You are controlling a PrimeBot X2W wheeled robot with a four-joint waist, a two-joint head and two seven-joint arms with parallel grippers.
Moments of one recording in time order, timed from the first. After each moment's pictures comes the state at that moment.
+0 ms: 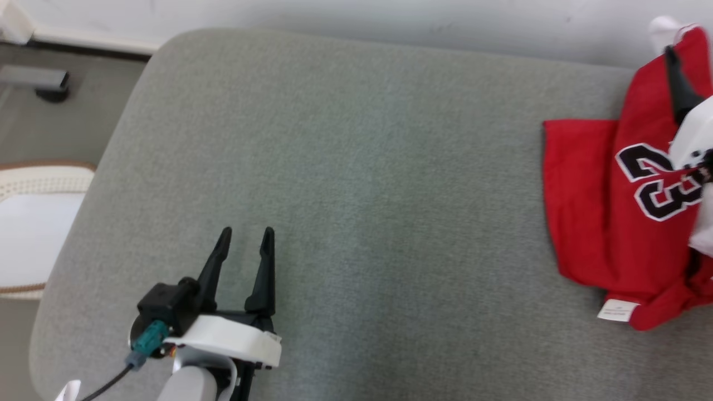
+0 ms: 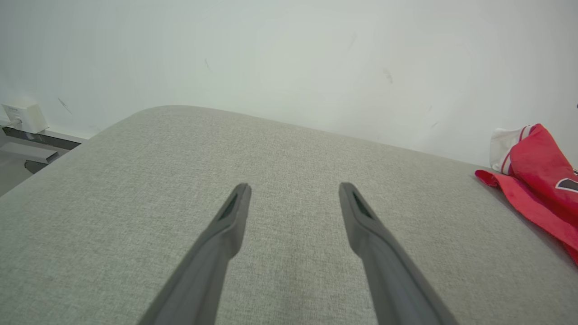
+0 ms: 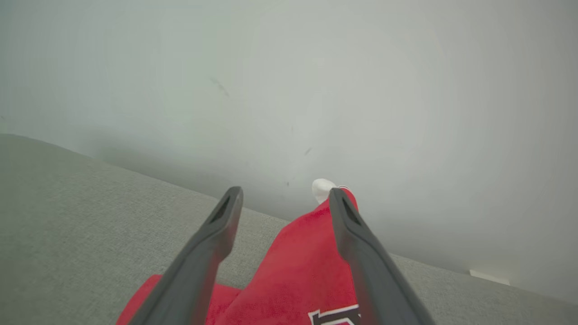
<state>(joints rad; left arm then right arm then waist) -0.27 0.05 -0.16 0.24 -0.28 -0.04 -0.26 -1.16 -0.39 0.56 1.08 0.61 0.13 -0.11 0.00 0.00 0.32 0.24</state>
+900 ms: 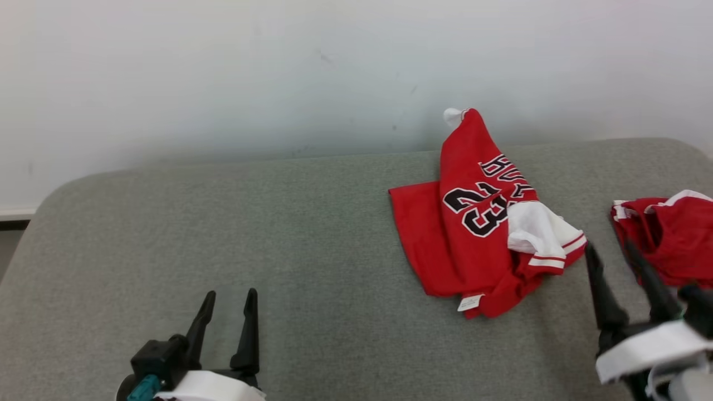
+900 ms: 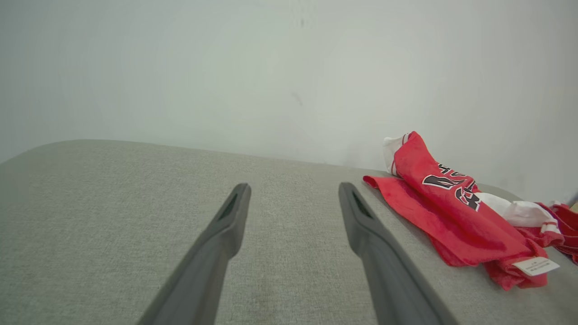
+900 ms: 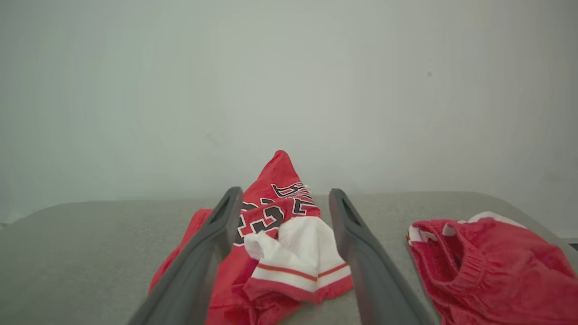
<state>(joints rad) -0.11 0.05 -0.11 0.25 -0.24 -0.05 -0.26 -0.33 -0.31 0.28 0.41 0.59 0.13 -0.26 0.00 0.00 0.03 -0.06</state>
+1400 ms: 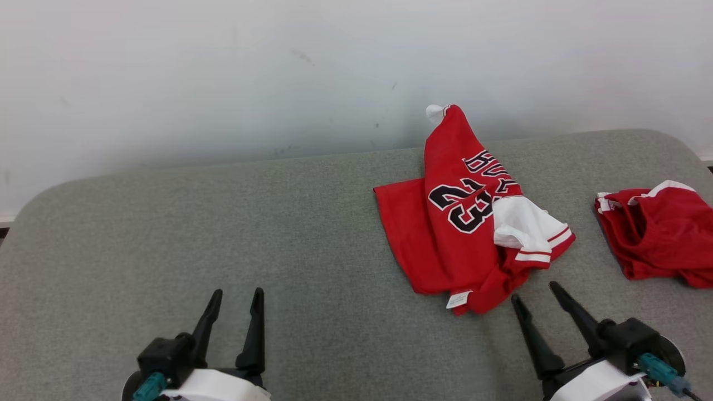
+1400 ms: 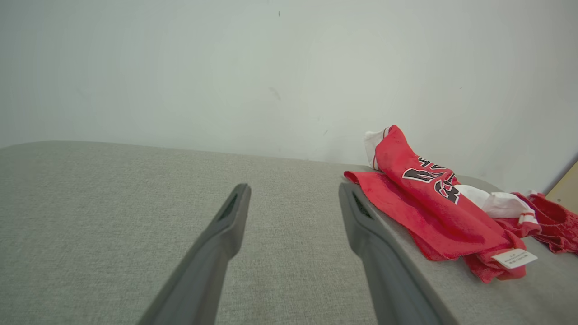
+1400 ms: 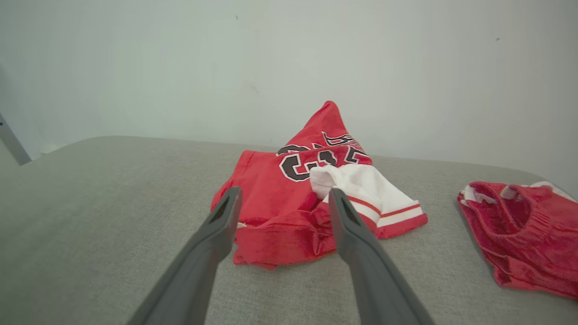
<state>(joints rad) -0.12 0.05 -0.12 0.26 -0.24 -0.05 -0.26 -0.18 -0.22 0.31 0.25 0.39 0.13 -0.16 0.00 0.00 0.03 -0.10</state>
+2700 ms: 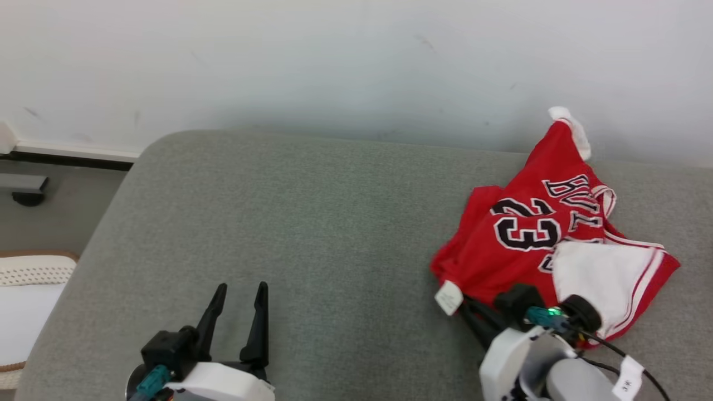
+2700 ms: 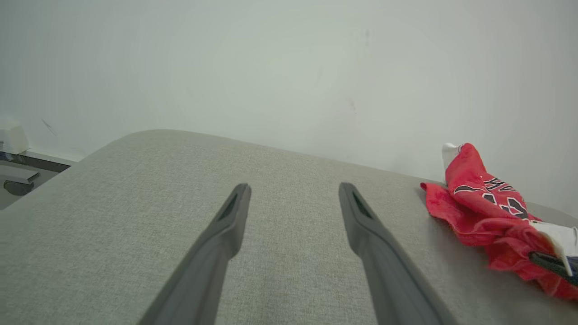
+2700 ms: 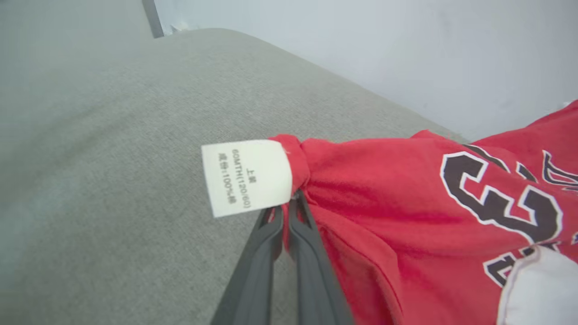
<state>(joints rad) -0.14 0.05 -0.14 0.27 -0.26 -0.05 -0.26 -0.47 -0.21 0.68 0.53 0.41 0.13 0.02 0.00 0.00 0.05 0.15</state>
